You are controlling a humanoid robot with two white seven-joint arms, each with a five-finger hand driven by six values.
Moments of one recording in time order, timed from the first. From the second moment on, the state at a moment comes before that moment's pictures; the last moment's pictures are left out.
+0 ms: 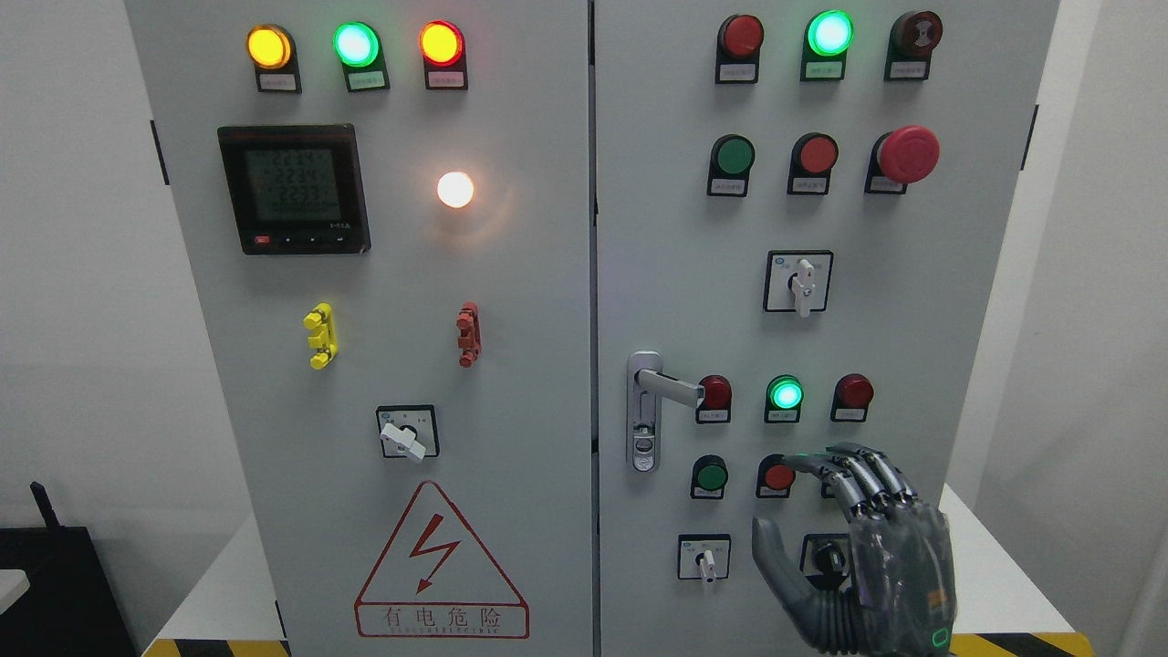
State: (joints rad) left arm 0.11 -0.05 0.00 0.00 0.11 -0.10 -0.07; right arm -0.27 -0.02 0.04 -1.73 1.04 -0.30 -0.46
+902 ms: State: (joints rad) left arm 0.11 -0.05 0.00 0.00 0.11 -0.11 -0.07; right arm -0.26 -0.05 0.01 -1.74 1.03 -0.31 -0.45
